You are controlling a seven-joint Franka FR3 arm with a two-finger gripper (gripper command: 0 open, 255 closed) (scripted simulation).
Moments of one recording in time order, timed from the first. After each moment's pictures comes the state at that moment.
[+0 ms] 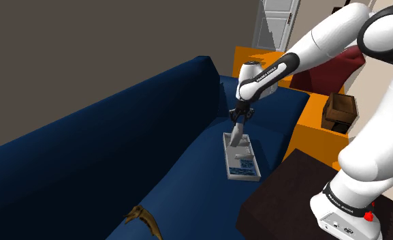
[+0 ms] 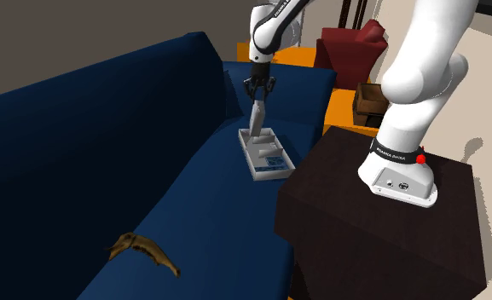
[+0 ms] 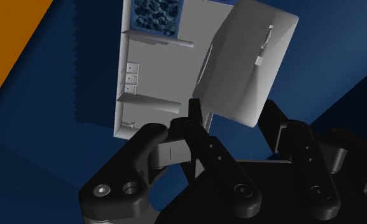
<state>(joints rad) -0.41 0.15 0.30 -2.32 -0.05 2.48 0.49</state>
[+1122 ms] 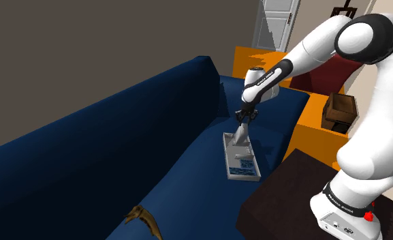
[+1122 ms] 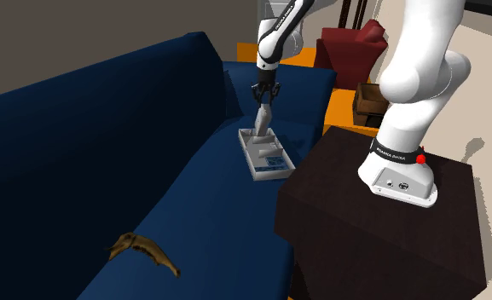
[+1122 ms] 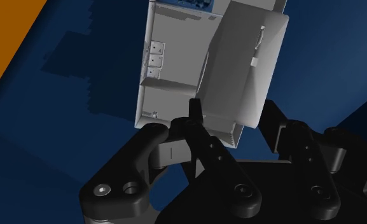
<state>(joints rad) -0.47 0.31 0.22 -2.25 -0.09 2.56 0.39</state>
